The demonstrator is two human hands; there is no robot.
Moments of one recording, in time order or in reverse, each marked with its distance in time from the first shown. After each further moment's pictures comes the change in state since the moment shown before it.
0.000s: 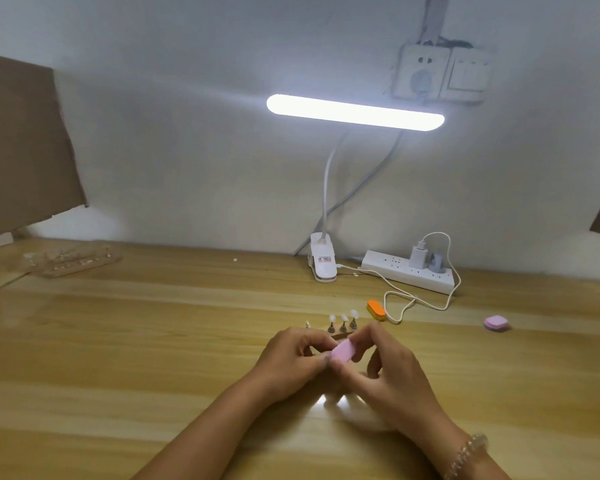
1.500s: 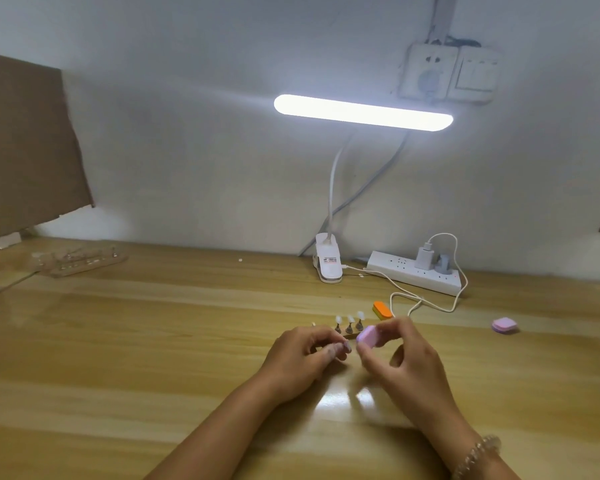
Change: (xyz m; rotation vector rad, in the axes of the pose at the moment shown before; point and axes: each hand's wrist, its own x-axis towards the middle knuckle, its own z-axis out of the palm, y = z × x) left_hand 0.000 0.001 0.000 0.018 0.052 -0.025; right_hand 0.000 0.003 -0.005 -0.007 0.108 0.057
